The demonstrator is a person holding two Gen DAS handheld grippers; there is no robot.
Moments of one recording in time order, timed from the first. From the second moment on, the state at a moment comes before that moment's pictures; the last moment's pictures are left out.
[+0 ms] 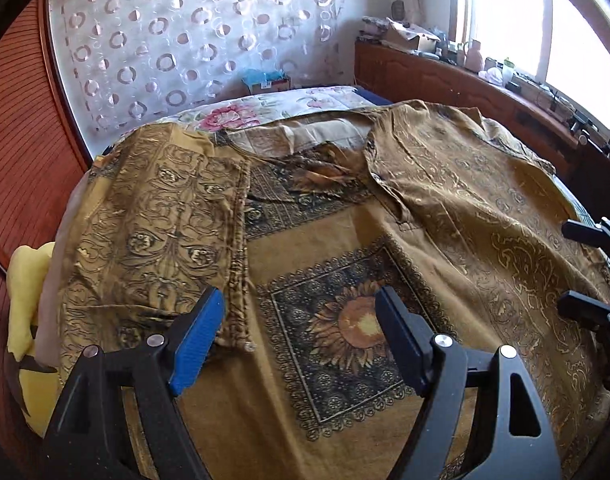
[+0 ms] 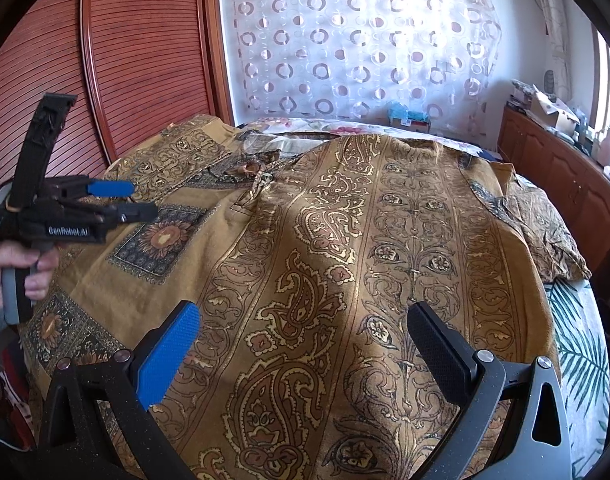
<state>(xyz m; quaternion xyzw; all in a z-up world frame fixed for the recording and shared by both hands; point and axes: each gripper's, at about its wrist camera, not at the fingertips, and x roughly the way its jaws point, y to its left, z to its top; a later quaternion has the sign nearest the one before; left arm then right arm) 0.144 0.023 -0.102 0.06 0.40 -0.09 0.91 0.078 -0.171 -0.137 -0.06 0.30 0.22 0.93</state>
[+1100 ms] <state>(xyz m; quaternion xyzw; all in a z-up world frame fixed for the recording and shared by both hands) 0.157 0.011 -0.127 0.05 0.44 -0.10 0.89 0.233 -0.383 -0.136 0.02 0.41 0.06 0.91</state>
